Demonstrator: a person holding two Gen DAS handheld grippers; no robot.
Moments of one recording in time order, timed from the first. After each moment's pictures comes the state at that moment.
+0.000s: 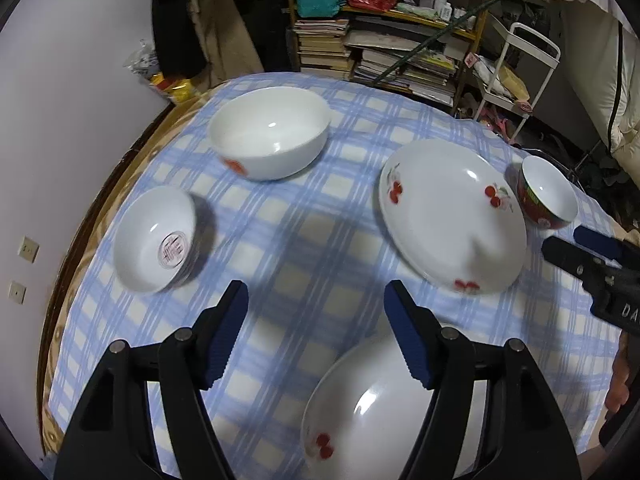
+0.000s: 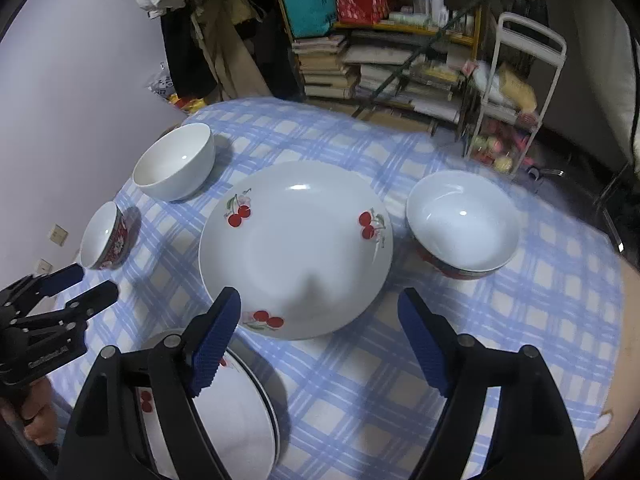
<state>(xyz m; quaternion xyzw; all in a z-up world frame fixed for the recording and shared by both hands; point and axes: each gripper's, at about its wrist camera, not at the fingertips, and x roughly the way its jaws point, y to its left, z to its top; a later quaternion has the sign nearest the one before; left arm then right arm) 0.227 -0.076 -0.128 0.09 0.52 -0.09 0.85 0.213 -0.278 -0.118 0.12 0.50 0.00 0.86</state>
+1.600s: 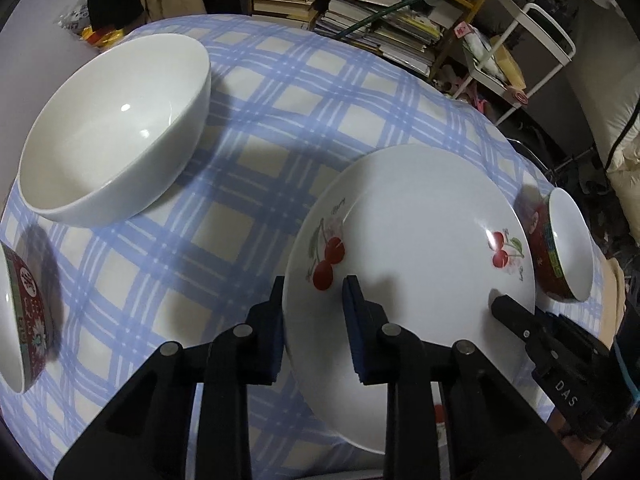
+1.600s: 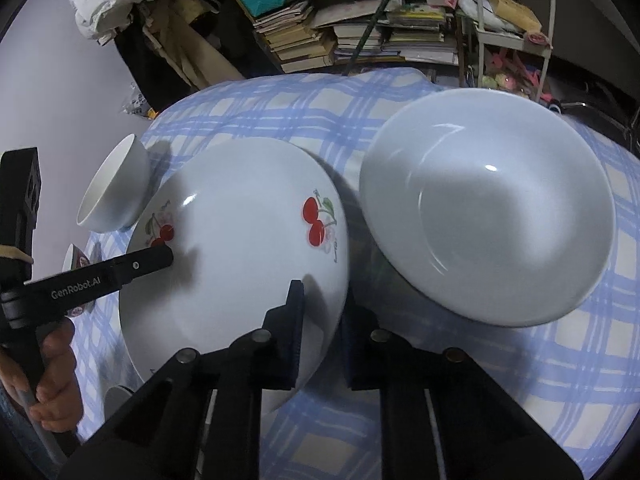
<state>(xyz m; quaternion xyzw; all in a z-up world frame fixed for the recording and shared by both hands) 0.333 -0.141 -0.216 0.03 0.60 -0.15 0.78 0.259 -0.327 -0.215 0.22 0.52 0.01 0.83</state>
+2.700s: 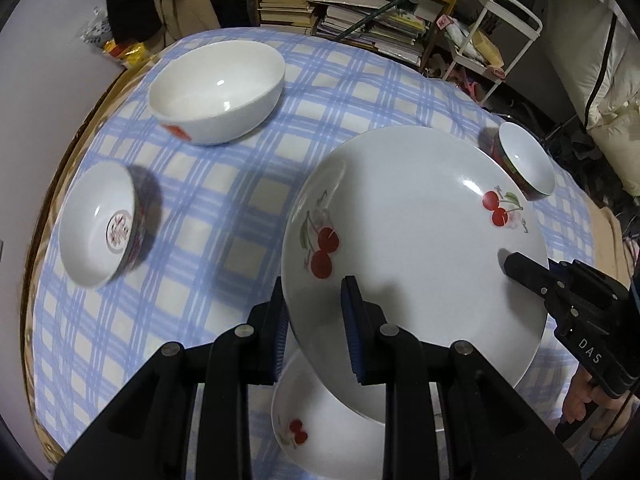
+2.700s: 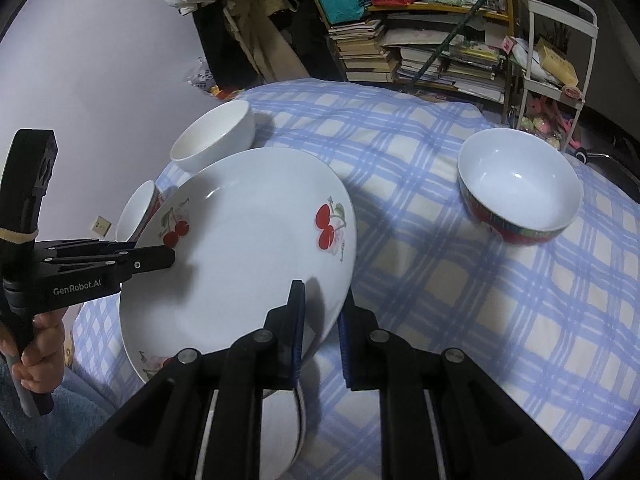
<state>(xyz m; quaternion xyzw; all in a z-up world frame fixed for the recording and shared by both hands) 0.232 -0.077 -0.143 0.06 0.59 -0.15 0.79 0.193 -0.266 -0.148 0.16 0.49 0.08 0.85</state>
